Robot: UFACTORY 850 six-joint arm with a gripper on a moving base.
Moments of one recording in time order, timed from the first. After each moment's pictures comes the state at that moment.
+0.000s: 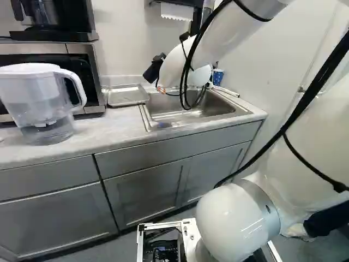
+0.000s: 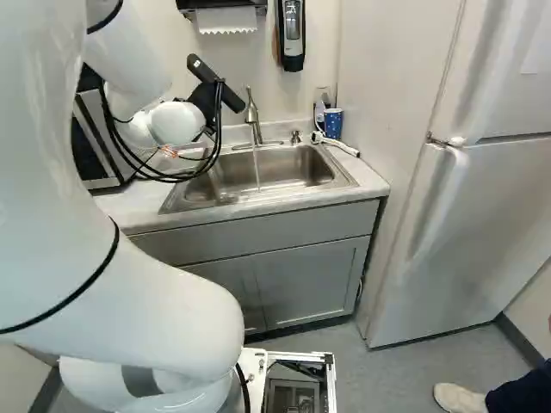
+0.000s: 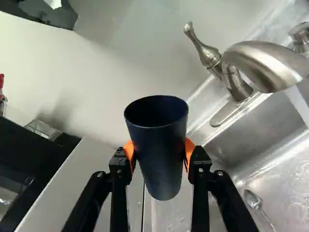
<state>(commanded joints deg) 13.1 9.1 -40.0 -10.3 33.5 54.8</state>
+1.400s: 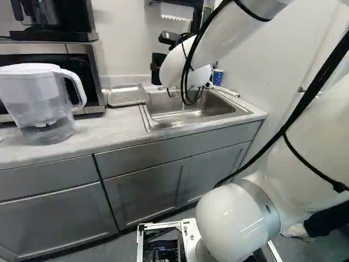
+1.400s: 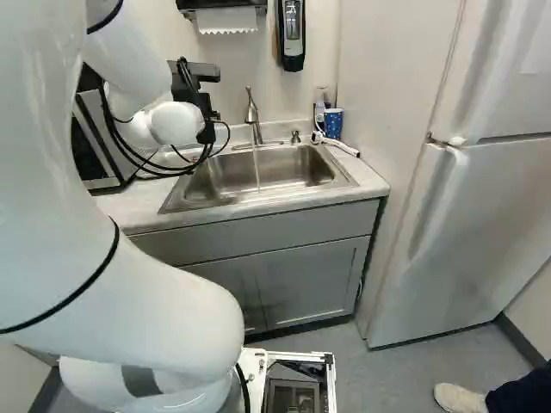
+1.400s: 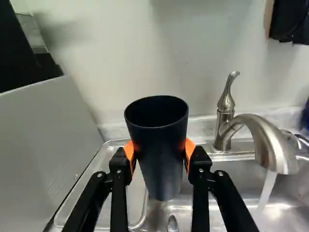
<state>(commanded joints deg) 13.1 9.1 -40.0 -10.3 33.5 12.6</state>
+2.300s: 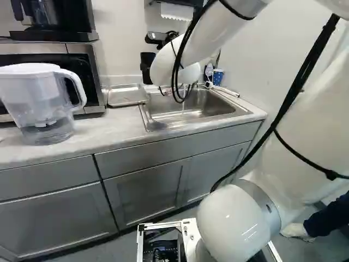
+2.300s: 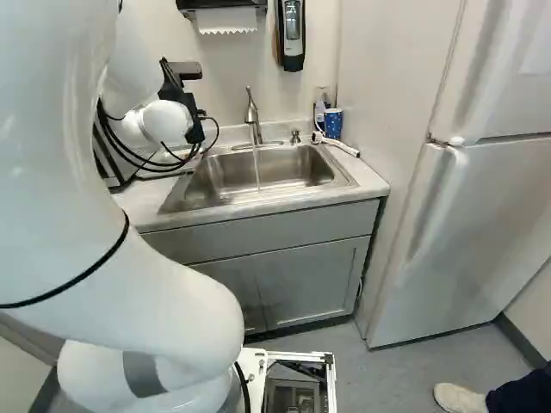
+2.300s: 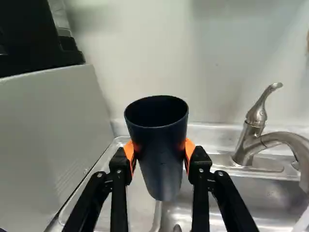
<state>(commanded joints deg) 18.2 4.4 -44.4 -10.3 33.5 10.2</state>
